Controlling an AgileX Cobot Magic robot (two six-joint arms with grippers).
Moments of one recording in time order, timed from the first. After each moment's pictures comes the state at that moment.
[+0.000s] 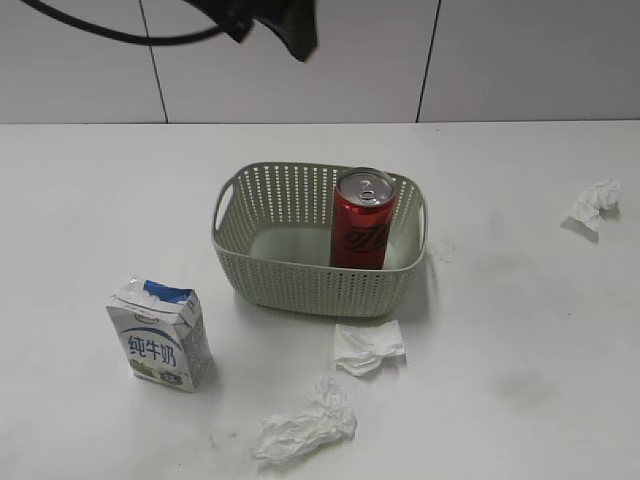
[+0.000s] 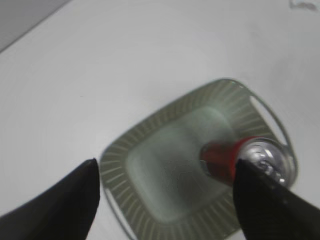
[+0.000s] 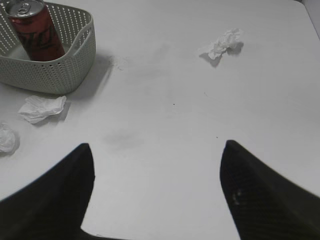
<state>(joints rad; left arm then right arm) -0.57 1.98 -2.06 -0.21 1.22 0.18 0.07 0.00 -0.50 0.18 1.04 -0.09</state>
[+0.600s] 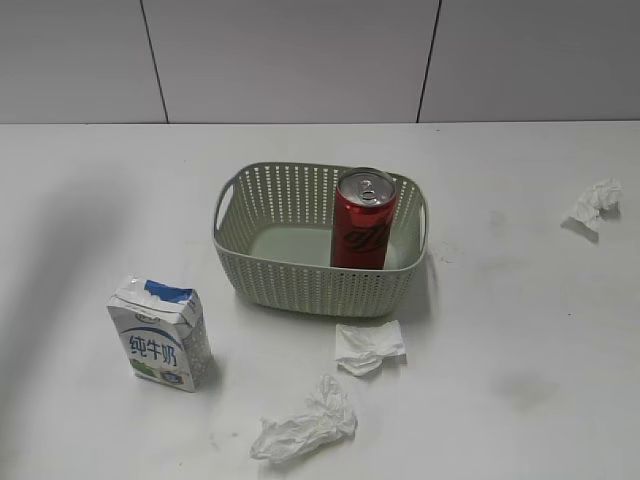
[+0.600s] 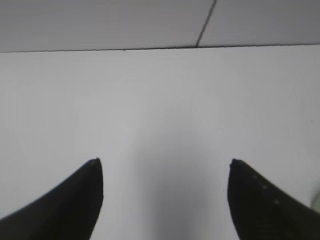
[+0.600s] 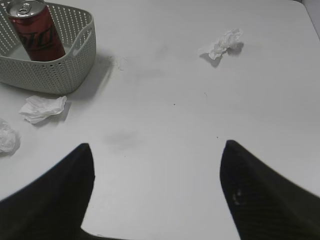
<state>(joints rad) 0.03 1.95 -2.06 -0.21 1.22 0.12 0.07 0.00 -0.50 0.18 1.04 -0.09</state>
